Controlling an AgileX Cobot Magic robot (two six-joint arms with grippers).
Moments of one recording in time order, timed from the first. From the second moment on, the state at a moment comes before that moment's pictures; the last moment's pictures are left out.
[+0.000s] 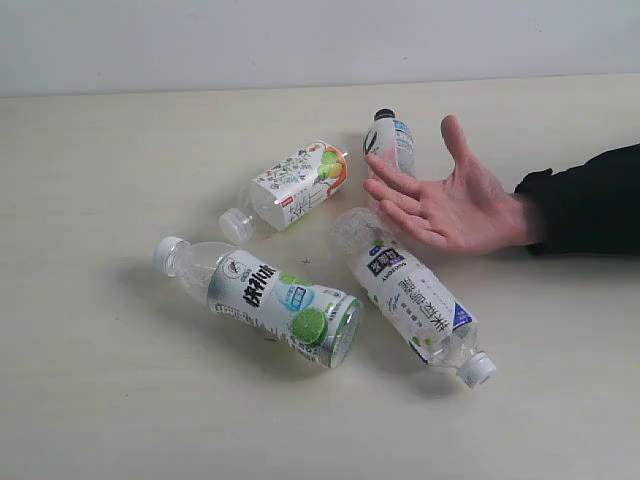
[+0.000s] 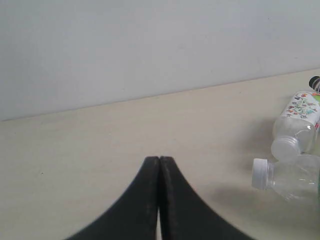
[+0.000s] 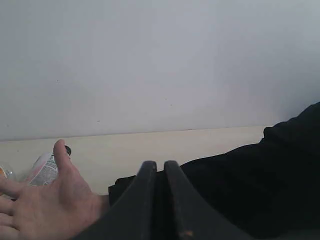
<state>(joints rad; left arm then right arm) -0.02 0.01 0.00 0.11 0.22 0.02 -0.04 0.00 0.00 0.04 0.12 0.00</state>
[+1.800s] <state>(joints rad) -0.02 0.01 0.00 0.11 0.22 0.02 0.47 1.29 -0.93 0.01 1.14 -0.04</state>
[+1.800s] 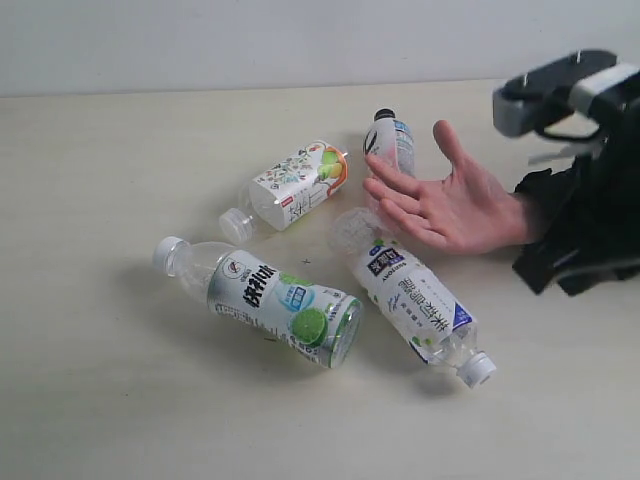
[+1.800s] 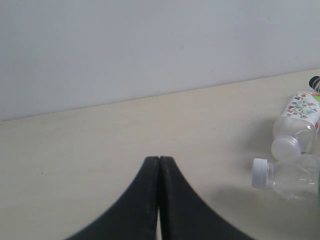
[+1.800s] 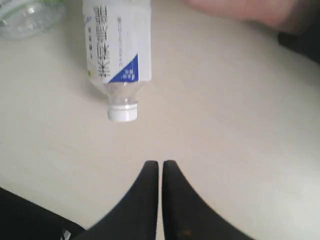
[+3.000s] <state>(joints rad) -0.02 0.01 0.00 0.11 0.22 0.02 0.50 1.65 -0.85 0.15 0.68 -0.19</state>
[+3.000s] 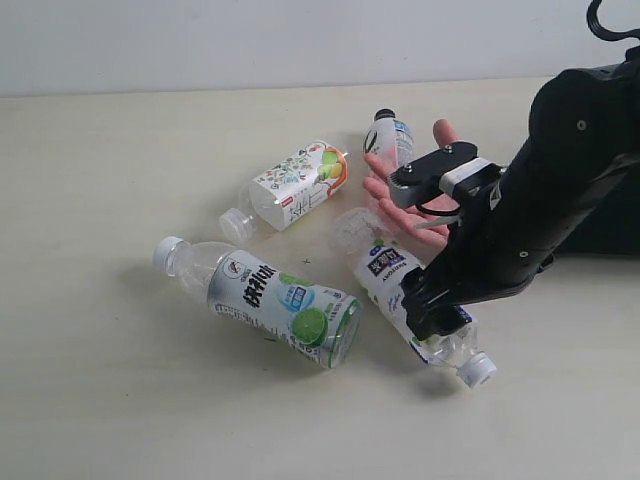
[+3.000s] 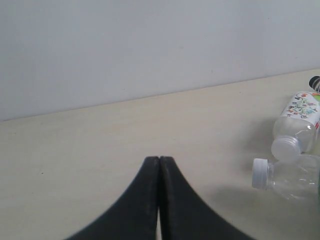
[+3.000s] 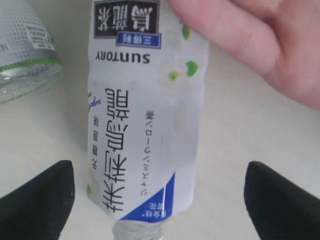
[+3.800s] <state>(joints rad) -0.02 0.01 0.00 0.11 0.22 0.02 0.50 1.73 -0.85 0.15 0.63 -0.22</state>
